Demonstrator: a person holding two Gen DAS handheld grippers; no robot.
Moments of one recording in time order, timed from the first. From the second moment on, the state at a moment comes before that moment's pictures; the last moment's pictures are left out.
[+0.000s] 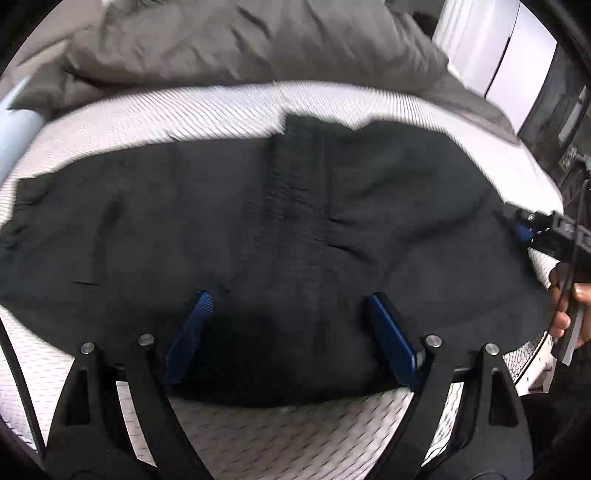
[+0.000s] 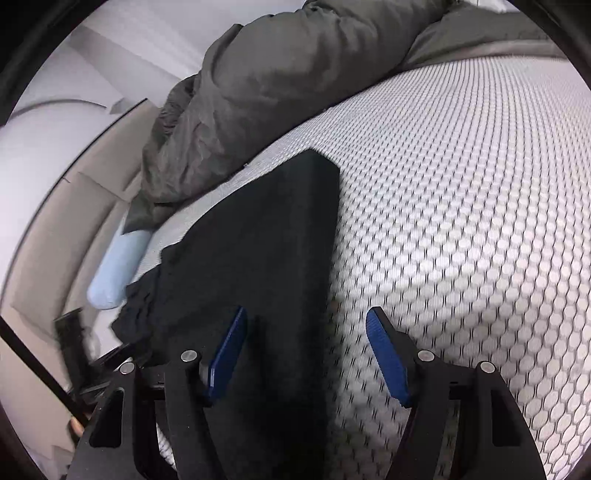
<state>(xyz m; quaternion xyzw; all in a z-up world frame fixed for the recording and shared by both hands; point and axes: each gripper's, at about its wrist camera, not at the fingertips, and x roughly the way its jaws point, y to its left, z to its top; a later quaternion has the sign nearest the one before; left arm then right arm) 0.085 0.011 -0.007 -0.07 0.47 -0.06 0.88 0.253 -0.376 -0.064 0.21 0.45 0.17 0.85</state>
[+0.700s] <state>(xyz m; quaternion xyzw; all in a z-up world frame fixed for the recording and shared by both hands) 0.056 0.033 0.014 -0.13 0.38 -0.13 0.91 0.205 -0.146 -0.064 -0.06 0.44 0.26 0.86</state>
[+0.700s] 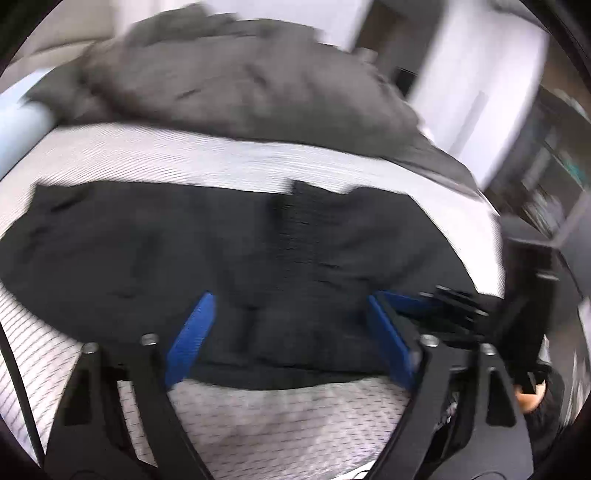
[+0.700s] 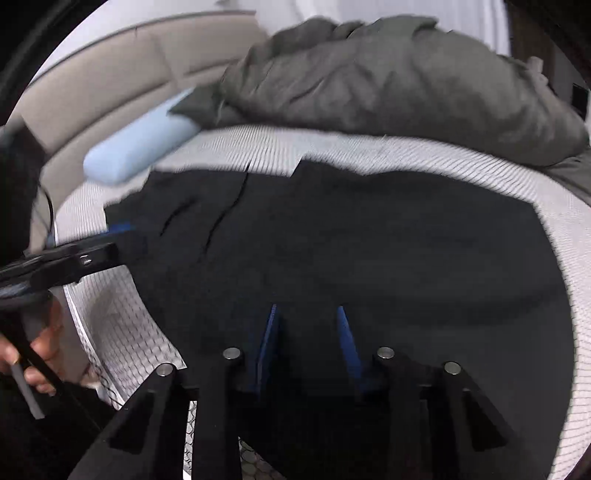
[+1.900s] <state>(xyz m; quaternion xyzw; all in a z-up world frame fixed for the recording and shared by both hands) 0.116 -0.045 -0.016 -0.04 0.47 -0.19 0.86 0.249 -0.284 -0.057 -0.11 0.47 0.10 0.87</state>
